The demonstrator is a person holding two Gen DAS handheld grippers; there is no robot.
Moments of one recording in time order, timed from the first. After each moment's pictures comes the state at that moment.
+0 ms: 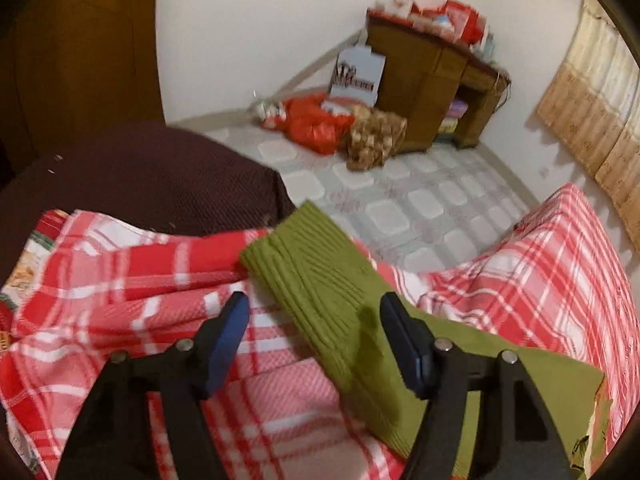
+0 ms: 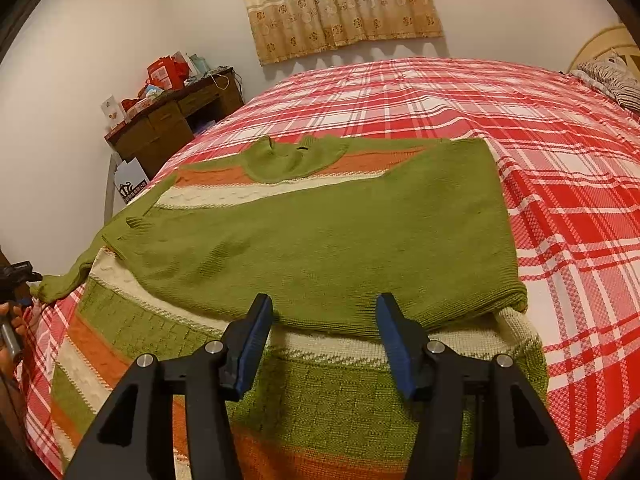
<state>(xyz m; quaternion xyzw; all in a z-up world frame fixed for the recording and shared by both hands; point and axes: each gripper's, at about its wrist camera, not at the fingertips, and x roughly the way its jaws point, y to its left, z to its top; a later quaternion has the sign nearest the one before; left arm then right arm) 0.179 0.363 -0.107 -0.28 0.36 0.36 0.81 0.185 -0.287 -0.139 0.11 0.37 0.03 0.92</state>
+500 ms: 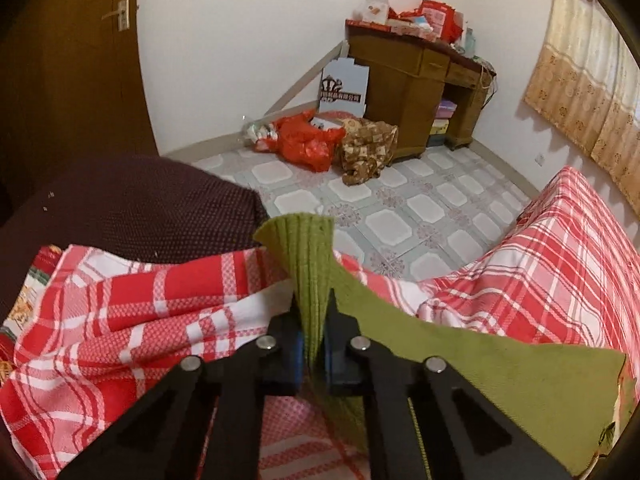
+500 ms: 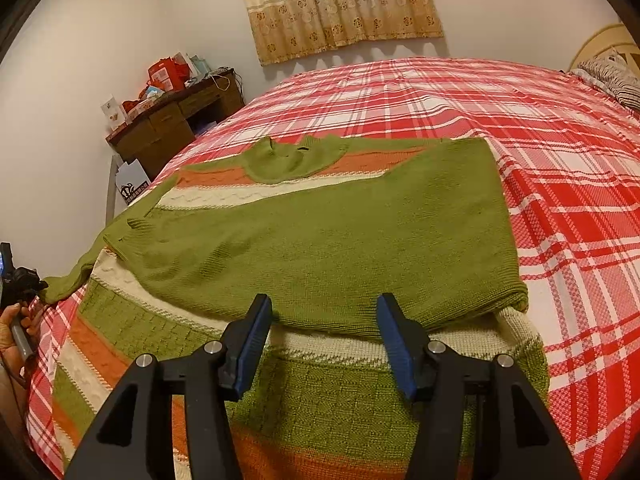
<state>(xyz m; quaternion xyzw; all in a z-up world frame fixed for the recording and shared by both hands) 0.189 0.341 -0.098 -0.21 0.34 0.36 0.84 0.184 -0.287 -0.139 0.12 0.37 0.04 0.92</state>
